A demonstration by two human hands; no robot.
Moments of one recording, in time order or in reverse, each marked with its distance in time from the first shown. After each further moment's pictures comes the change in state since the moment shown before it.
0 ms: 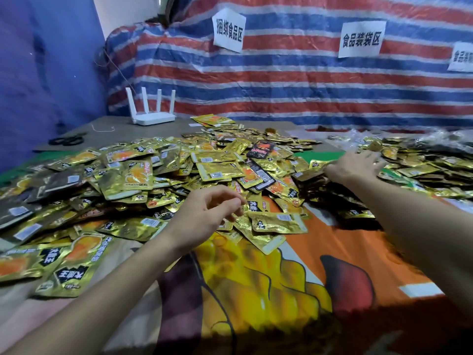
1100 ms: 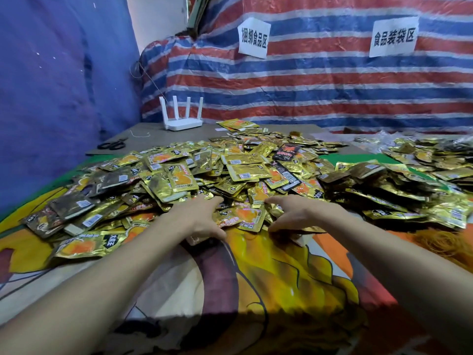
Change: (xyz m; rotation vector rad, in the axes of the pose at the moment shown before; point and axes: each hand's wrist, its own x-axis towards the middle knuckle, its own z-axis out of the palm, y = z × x) left_hand 0.017 -0.045 -0.064 1.219 -0.258 -0.400; right_hand -0.144 -0.085 0.003 0.033 -0.659 -0.810
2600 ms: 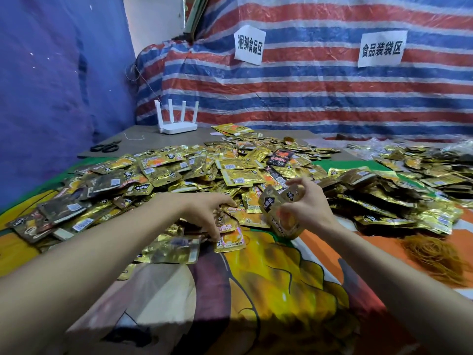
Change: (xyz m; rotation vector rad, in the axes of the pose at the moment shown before) left_hand 0.034 0.002 -0.029 -0.219 -0.167 0.407; right_hand -0.025 0.017 0.009 0.734 0.710 -0.003
